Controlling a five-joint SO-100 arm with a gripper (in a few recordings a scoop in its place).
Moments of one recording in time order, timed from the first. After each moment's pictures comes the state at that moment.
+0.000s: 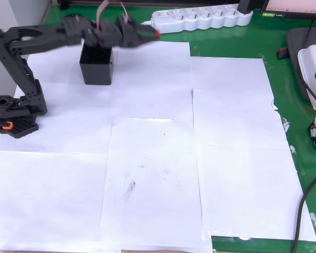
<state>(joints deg) -22.6 68.2 88.3 35.8 -74.4</state>
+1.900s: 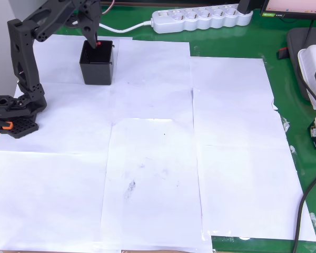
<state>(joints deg) -41.8 97.1 117.9 99.8 -40.3</state>
